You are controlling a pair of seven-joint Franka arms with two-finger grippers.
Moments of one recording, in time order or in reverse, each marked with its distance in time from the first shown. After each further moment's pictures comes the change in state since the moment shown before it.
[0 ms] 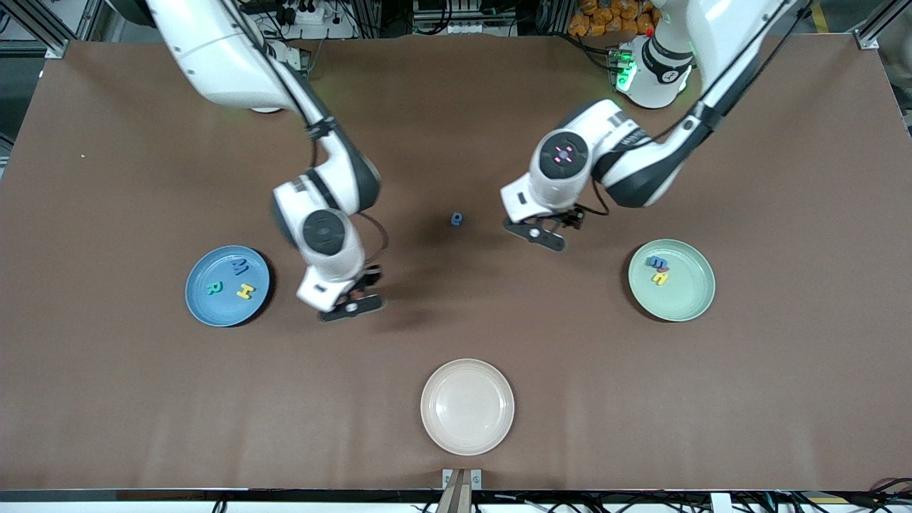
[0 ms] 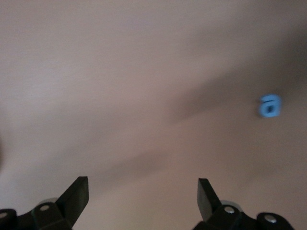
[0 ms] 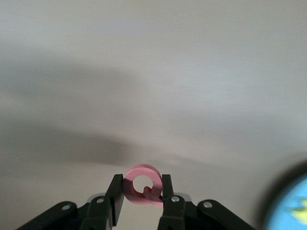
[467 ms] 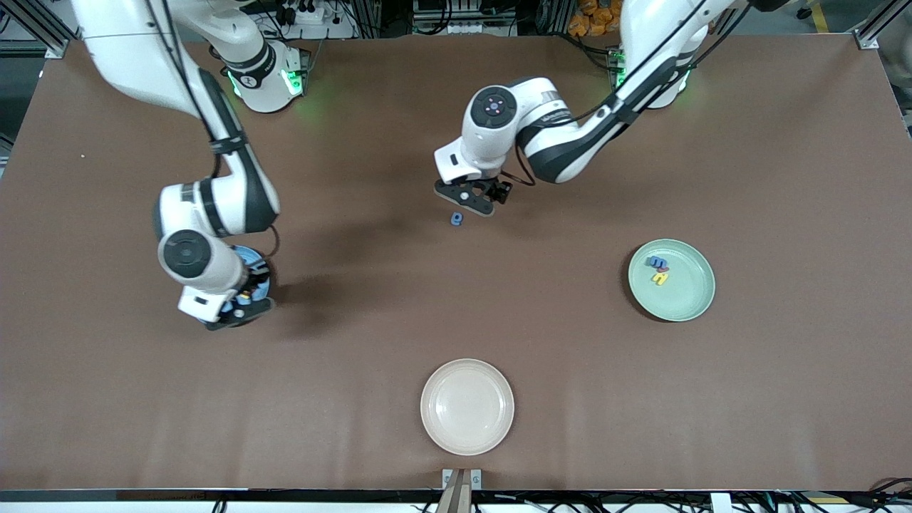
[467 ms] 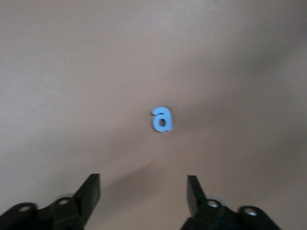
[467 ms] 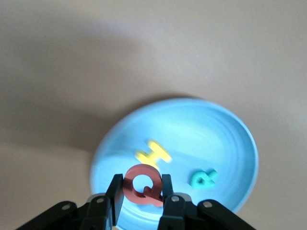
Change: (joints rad) left arm -0.257 0.076 0.079 -0.004 0.034 0.224 -0.193; right arm -0.137 -0.102 -0.159 -0.208 0.004 0.013 -0.369
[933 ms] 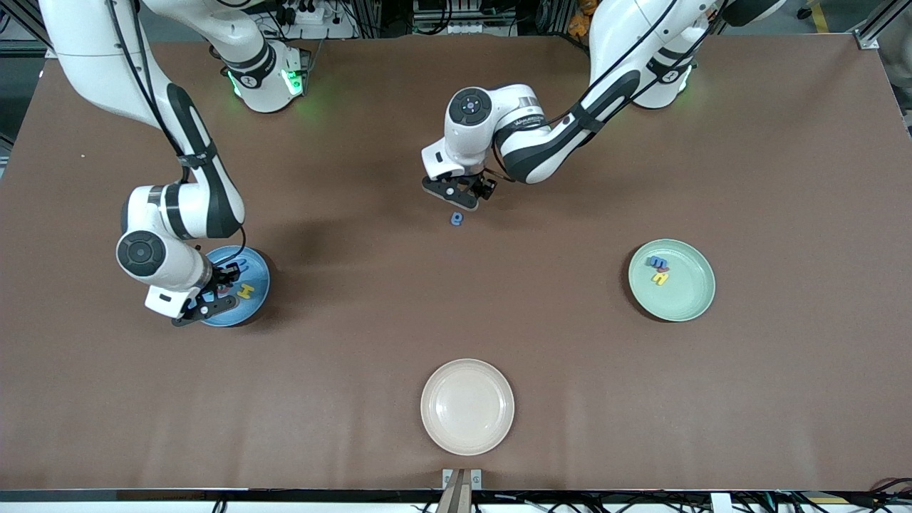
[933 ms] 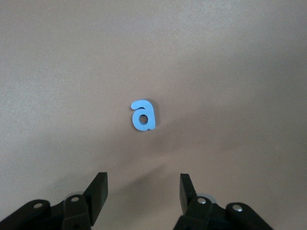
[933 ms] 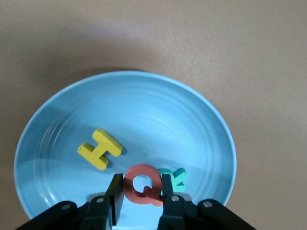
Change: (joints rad) left arm -0.130 0.058 0.098 0.015 0.059 0.049 -0.076; right arm -0.097 0.019 0.008 -0.071 0.013 0.151 -0.078
